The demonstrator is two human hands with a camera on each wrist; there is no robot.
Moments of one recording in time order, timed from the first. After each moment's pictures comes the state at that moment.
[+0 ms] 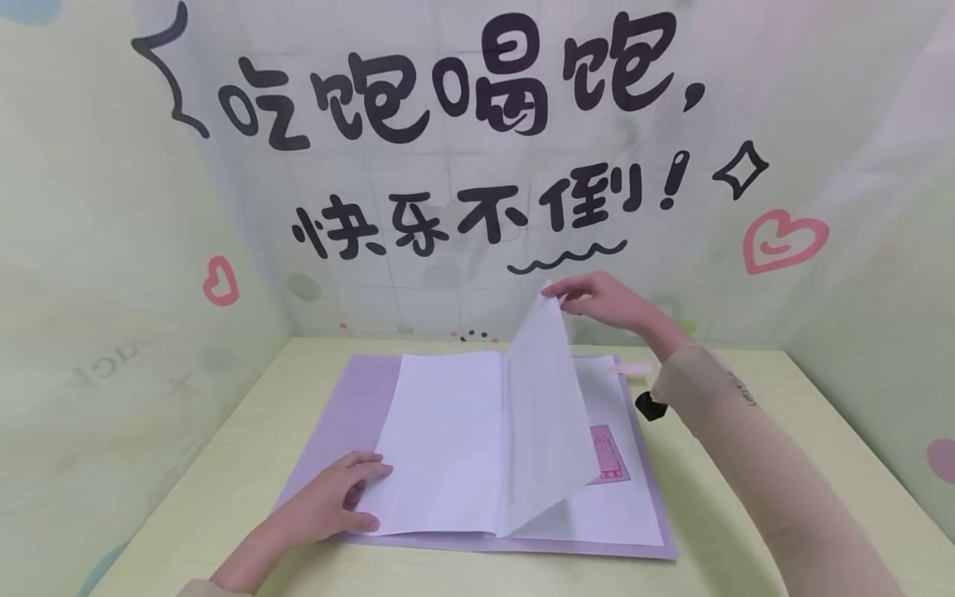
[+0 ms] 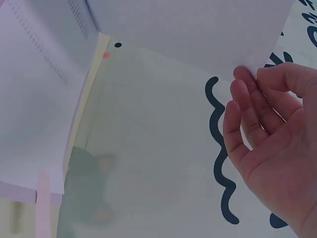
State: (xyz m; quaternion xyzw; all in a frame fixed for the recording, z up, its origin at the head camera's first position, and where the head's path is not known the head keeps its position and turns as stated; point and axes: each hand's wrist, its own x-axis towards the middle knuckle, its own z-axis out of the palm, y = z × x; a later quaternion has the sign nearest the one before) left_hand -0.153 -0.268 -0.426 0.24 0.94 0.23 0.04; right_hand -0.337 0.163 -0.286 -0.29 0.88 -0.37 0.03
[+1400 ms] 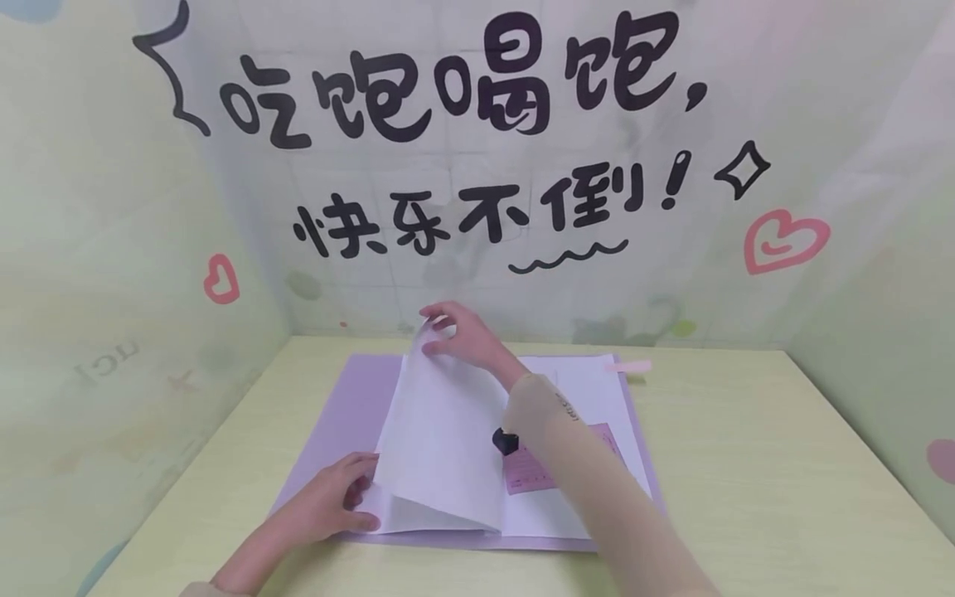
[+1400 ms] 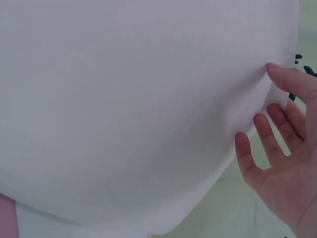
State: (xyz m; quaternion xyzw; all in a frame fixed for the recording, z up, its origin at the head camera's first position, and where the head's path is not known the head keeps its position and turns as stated) left_hand -0.156 -0.270 -0.430 0.25 0.93 0.28 0.03; right_hand -0.341 -0.025 -0.353 -0.30 0.83 -0.48 0.01
